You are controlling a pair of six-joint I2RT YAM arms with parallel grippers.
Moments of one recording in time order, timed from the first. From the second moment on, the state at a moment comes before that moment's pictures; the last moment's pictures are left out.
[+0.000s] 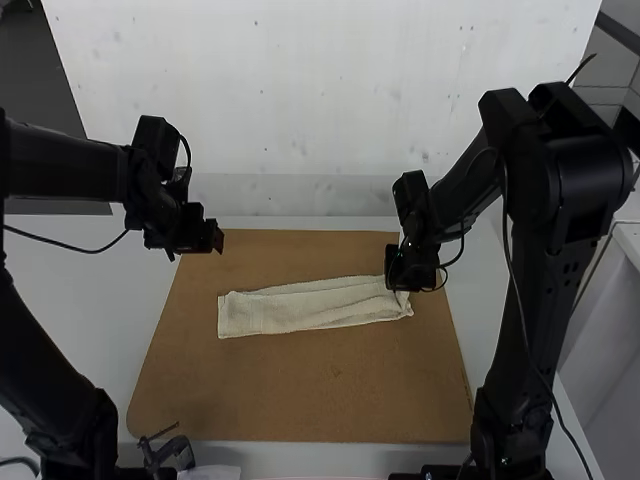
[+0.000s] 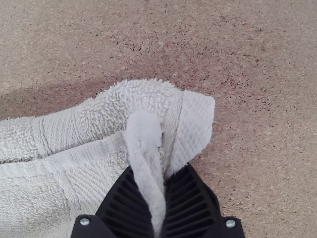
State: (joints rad) left arm -0.14 1.44 0.83 -0.39 0.04 -0.09; right arm 0.28 1.78 0.78 -0.12 0.09 0.27
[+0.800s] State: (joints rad) left arm -0.13 1.39 0.80 -0.37 0.05 -0.09; right arm -0.16 1.73 0.80 -0.21 0.04 0.05
